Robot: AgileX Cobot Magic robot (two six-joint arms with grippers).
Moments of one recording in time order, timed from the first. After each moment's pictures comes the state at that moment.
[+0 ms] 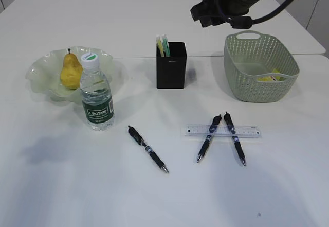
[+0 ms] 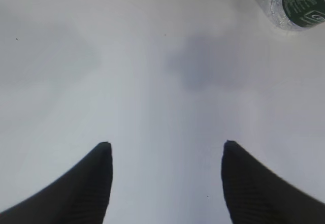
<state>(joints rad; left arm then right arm) 0.03 1.22 -0.90 -0.11 0.93 -0.09 0.33 1.90 -1.68 -0.06 0.64 -0.12</state>
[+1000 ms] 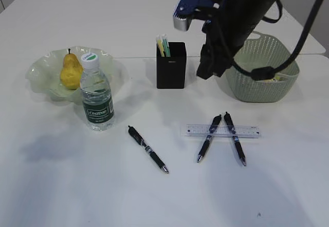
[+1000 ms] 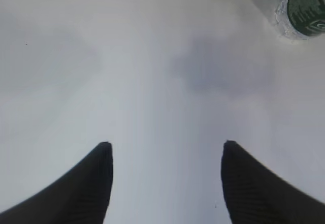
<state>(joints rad) 0.03 1.22 -0.90 -0.08 0.91 -0.09 0.35 1.92 -1.68 0.15 1.03 -0.95</state>
